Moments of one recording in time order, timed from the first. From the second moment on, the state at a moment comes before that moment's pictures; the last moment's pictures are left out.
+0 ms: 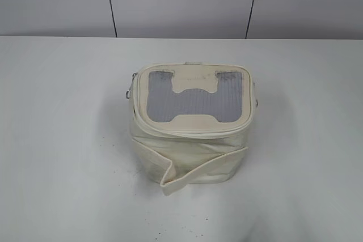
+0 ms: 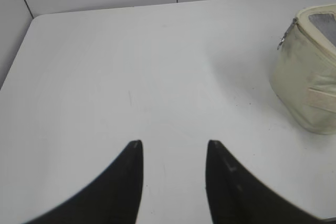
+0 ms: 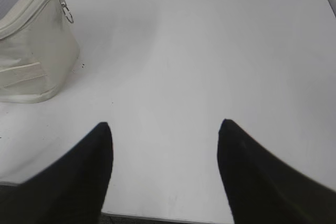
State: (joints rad) left arm -0.06 -0.01 -0.54 -0.10 1.06 0.11; right arm 0.03 -0.01 -0.50 0.07 1.06 -0.08
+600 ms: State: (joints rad) left arm -0.06 -0.01 -0.54 -0.10 1.06 0.11; right arm 0.03 -0.01 -0.50 0.07 1.06 -0.08
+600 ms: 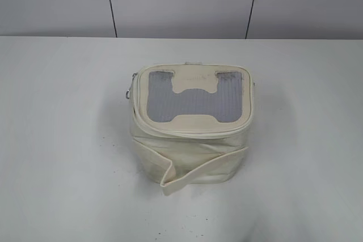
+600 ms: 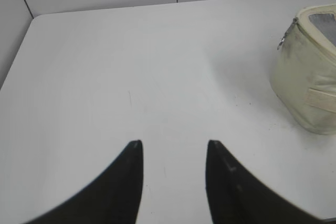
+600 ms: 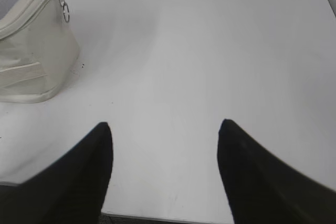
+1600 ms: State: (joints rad) left arm -0.06 -0.01 -0.54 -0.10 1.06 0.11; right arm 0.03 -0.01 -0.50 0.07 1.06 -0.08
